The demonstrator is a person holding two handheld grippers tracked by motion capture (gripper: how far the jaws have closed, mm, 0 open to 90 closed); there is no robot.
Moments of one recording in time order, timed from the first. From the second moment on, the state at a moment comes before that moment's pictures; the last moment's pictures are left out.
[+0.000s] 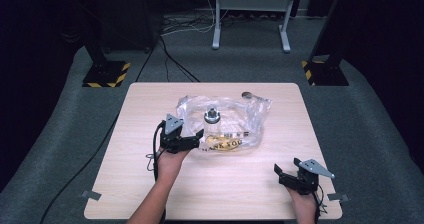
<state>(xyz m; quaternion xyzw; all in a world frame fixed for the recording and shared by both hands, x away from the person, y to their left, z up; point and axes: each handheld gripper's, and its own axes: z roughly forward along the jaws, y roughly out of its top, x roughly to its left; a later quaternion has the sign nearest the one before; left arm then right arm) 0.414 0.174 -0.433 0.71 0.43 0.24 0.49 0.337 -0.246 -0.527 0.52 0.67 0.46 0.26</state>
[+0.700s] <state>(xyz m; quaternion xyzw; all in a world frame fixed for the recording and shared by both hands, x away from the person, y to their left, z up) 0.384 0.200 -0.435 0.72 0.42 0.26 0.49 0.337 -0.245 -0.527 0.52 0.67 0.46 0.26</state>
